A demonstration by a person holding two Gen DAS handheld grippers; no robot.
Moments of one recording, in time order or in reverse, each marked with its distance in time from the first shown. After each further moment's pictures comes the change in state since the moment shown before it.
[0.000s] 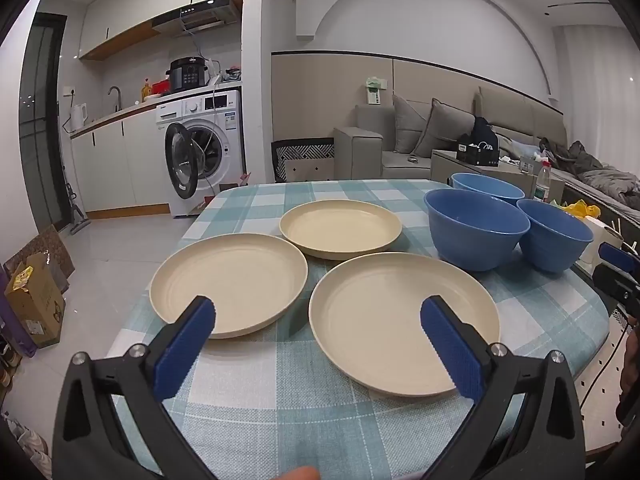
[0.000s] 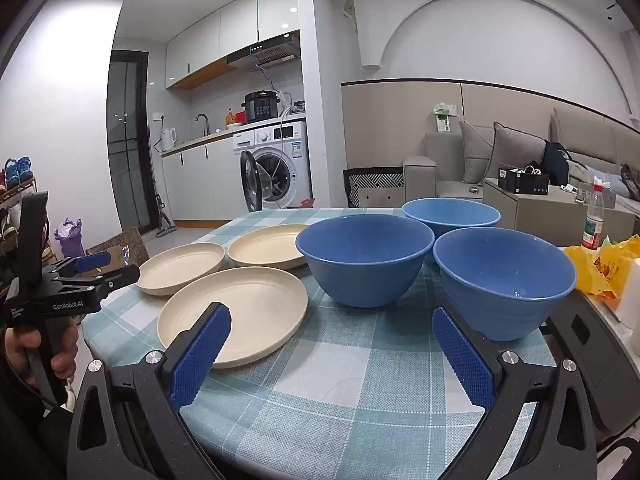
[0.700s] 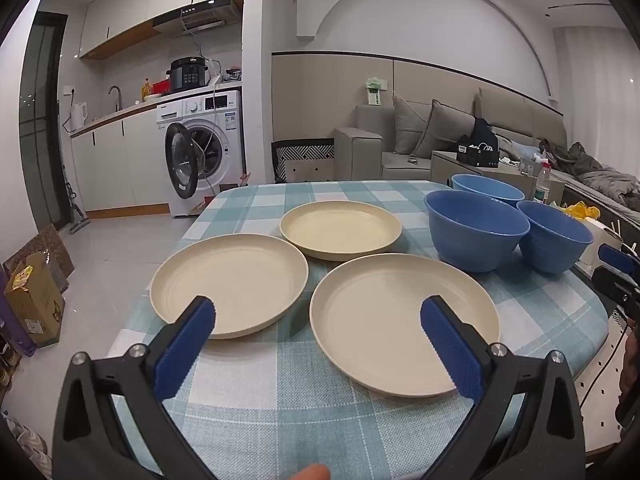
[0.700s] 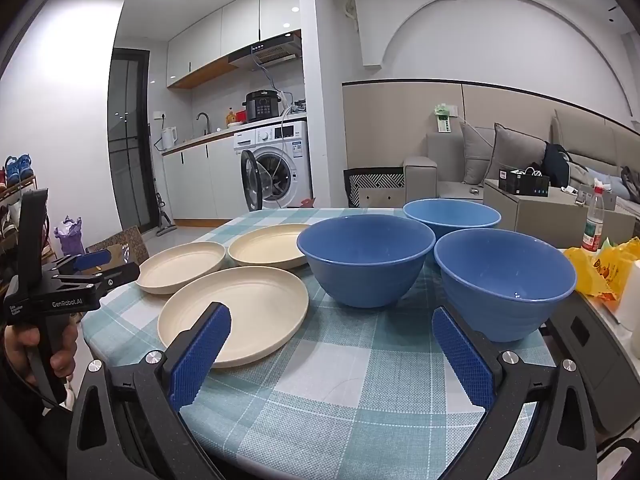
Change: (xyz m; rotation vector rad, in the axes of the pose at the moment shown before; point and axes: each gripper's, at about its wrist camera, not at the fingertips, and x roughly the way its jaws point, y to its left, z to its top) left arm -0.001 0.004 0.000 -0.004 -0.008 -0.003; right arm 0.000 0.000 0.000 -0.006 0.003 -0.001
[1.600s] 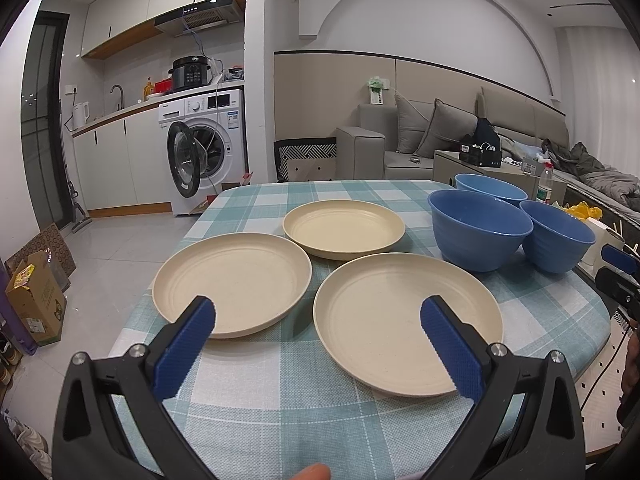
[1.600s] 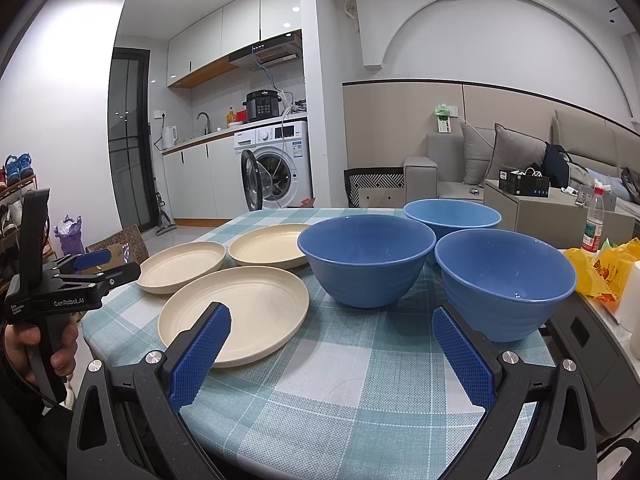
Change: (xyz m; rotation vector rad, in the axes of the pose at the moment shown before) left arm 0.001 0.001 -0.001 0.000 0.000 0.003; right arm 0.001 0.001 -0.002 -0.002 -0.001 -0.001
